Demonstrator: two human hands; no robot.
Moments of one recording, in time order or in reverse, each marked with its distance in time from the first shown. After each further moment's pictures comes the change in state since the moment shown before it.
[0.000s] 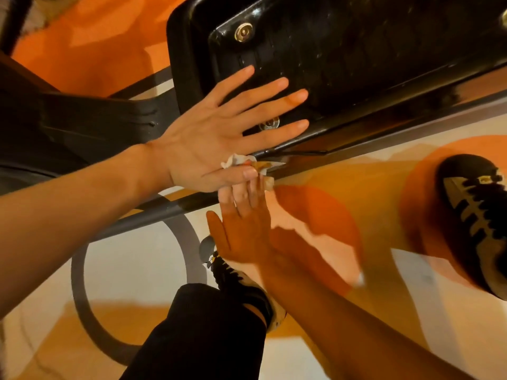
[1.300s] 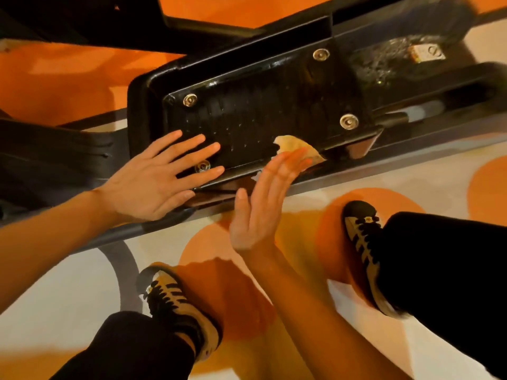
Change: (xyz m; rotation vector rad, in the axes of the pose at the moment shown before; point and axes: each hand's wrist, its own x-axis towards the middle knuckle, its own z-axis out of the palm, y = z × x) left_hand -0.004 0.018 0.002 0.118 0.011 -0.200; right_hand 0.082 0.082 -0.118 0.311 0.049 0.384
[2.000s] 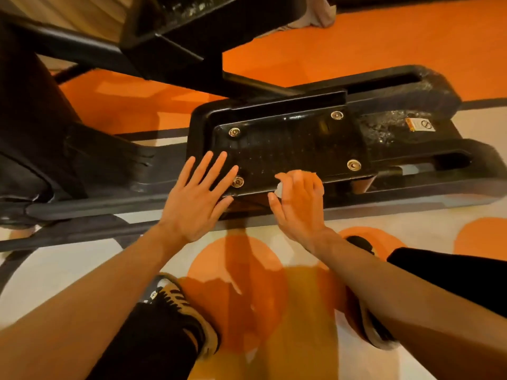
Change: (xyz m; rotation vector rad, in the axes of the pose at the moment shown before) left_hand -0.019 0.071 -0.015 0.042 -0.038 -0.639; right_hand 0.058 0.006 -0.051 -0.711 -0.377 -0.492
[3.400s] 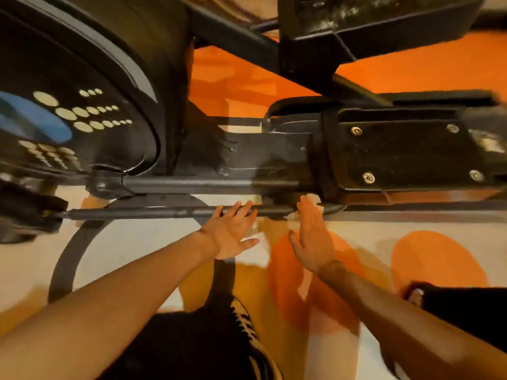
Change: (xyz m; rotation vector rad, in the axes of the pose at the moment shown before) left_hand -0.172 -0.181 0.089 -0.364 -0.600 0.089; right_hand -0.054 -0.242 0.098 0.209 -0.467 0.123
